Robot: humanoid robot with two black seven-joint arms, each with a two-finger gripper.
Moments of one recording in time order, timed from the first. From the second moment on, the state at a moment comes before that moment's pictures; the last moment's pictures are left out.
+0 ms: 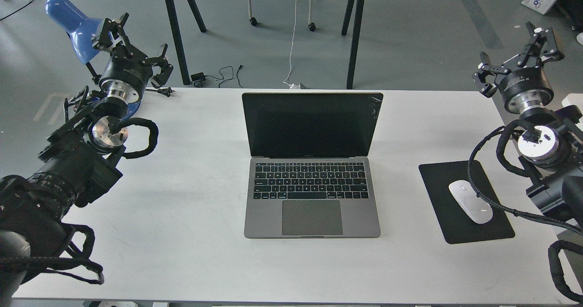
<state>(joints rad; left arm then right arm) -0.95 0.15 -0.71 -0.19 -0.12 -0.49 -0.39 0.74 -0.34 1.01 0.54 -0.09 0.26 0.32</state>
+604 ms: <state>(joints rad) -0.95 0.15 -0.71 -0.19 -0.12 -0.49 -0.39 0.93 -0.20 0.83 0.36 -0.10 0.26 0.32</state>
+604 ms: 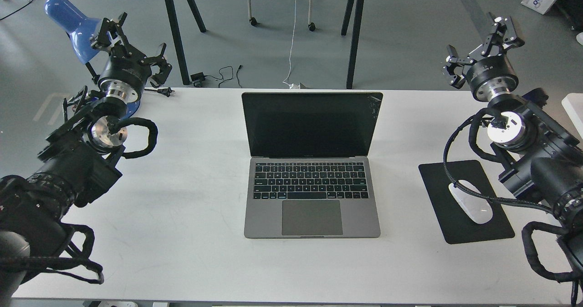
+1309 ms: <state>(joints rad) -0.95 0.15 -0.71 -0.19 -0.12 -0.49 -0.39 0.99 0.00 0.67 0.32 -0.10 0.26 0.33</state>
